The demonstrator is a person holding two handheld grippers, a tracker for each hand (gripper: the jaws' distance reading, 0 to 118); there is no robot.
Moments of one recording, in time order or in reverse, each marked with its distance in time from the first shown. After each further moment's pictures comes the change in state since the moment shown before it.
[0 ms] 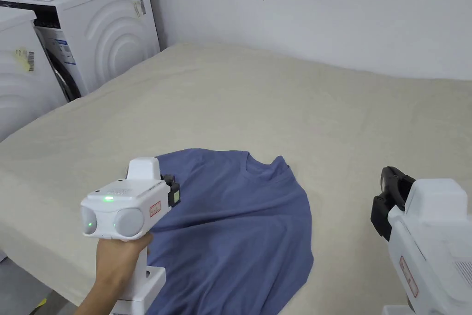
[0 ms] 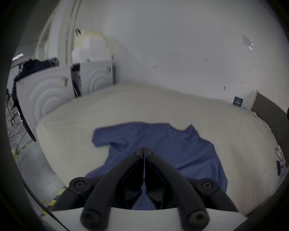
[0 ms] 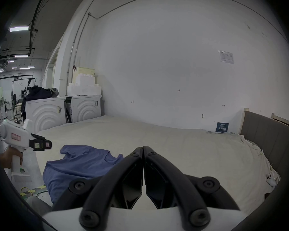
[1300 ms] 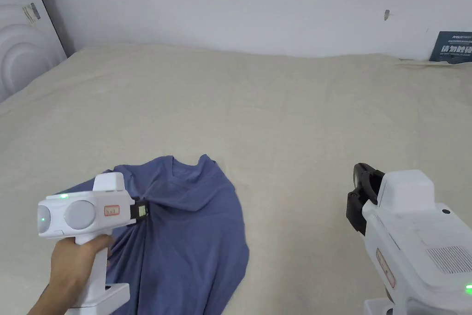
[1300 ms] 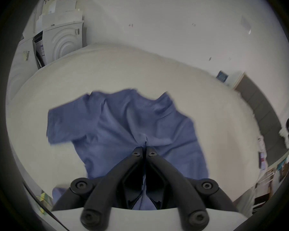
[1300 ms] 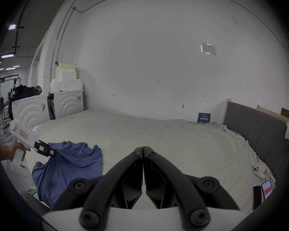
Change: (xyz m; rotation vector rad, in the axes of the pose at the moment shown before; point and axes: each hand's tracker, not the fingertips) left arm 0.051 0.018 -0.059 -0.250 -0.244 0.016; right arm 0.060 -0.011 0.021 -0.066 -0.139 -0.037
